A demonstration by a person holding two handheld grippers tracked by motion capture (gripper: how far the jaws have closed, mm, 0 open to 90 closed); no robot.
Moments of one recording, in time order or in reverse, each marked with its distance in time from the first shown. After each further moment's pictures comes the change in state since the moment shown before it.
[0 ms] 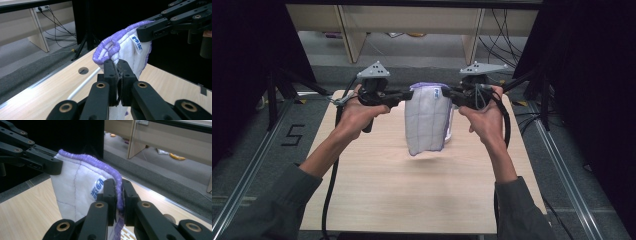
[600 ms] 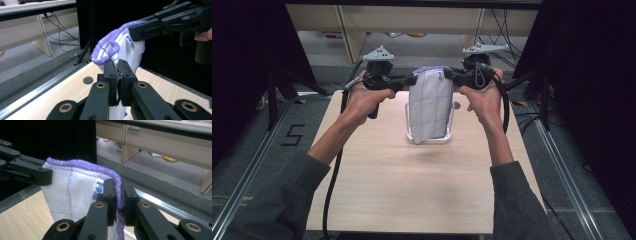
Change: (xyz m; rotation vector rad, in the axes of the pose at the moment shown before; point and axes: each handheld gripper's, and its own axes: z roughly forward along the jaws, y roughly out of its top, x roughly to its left) left arm 0.016 0.028 0.015 -0.027 0.025 -0.012; right arm -0.027 0.030 0.016 -0.023 -0.039 0.064
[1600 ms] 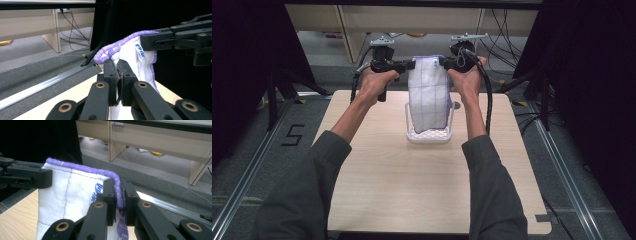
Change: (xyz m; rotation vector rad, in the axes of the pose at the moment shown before) left arm 0.075 -0.011 0.063 -0.029 0.074 -0.155; right arm -0.039 0.009 0.082 0.022 -0.104 0.066
